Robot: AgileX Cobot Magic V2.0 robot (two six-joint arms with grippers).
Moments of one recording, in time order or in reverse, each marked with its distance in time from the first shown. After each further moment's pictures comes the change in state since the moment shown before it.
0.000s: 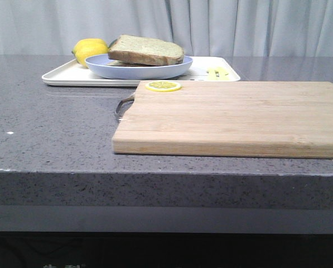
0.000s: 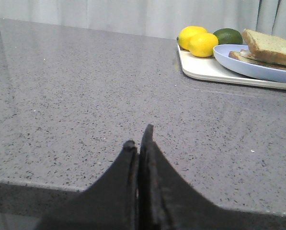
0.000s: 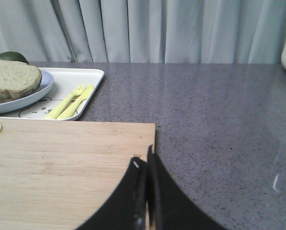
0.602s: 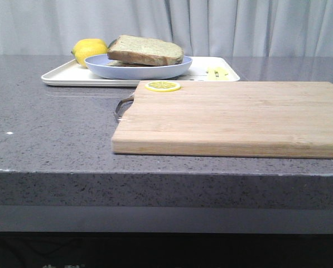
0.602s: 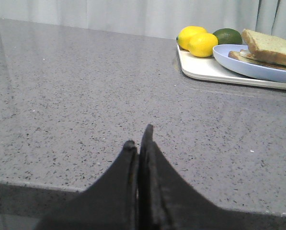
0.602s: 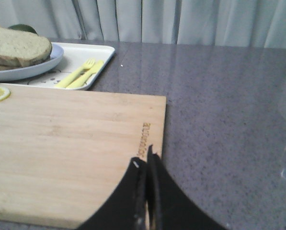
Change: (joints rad) left arm 0.000 0.000 0.000 0.000 0.000 0.000; right arm 0.046 -0.093 0.136 -0.027 -0.011 0.000
